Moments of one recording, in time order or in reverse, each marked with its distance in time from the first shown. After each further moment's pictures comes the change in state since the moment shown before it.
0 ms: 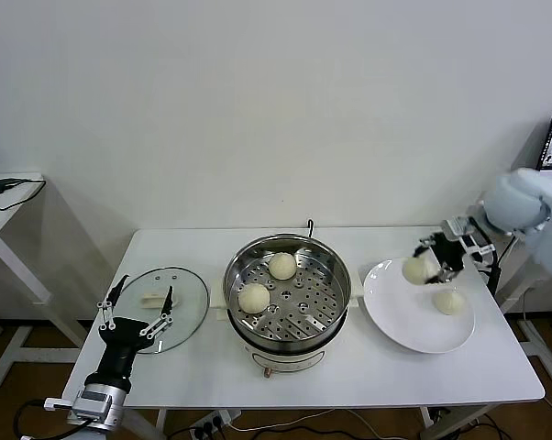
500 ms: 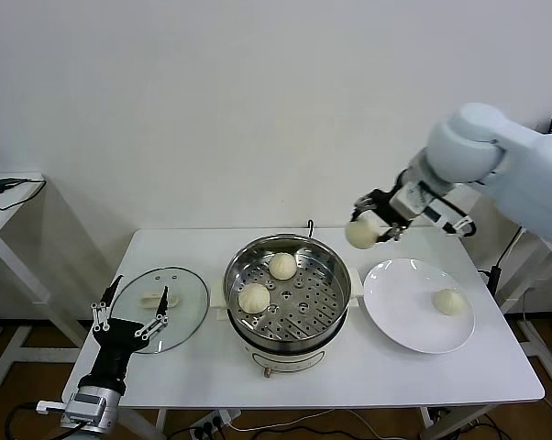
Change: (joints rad) left arm 0.016 0.001 -0.023 -0.018 -0.010 0.003 0.002; right arm 0.353 0.204 -0.320 0.118 -0.038 0.277 0.086
